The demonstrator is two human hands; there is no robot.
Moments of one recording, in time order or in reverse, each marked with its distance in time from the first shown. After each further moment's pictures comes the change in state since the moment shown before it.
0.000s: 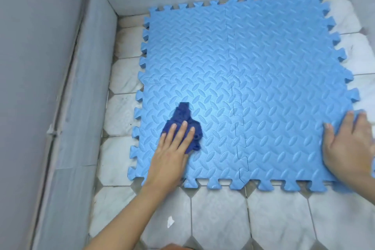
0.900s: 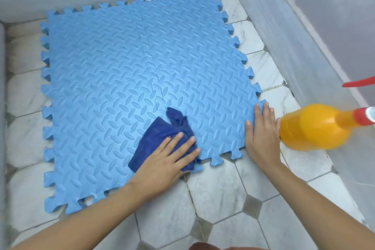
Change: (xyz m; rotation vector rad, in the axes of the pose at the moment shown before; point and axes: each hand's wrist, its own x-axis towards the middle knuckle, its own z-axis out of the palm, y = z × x) left_hand 0.027 0.106 0.010 0.070 -0.026 0.779; right_hand -0.065 0.027 -0.007 0.100 -0.023 0.061
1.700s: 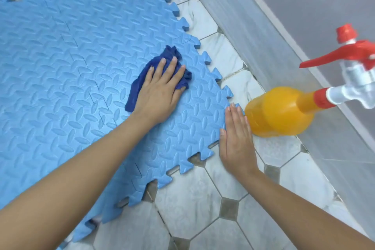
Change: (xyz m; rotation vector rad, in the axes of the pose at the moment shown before) left_hand 0.213 -0.037 -0.021 -0.175 0.072 -0.203; right_hand -0.026 0.026 0.009 -0.003 0.081 -0.090
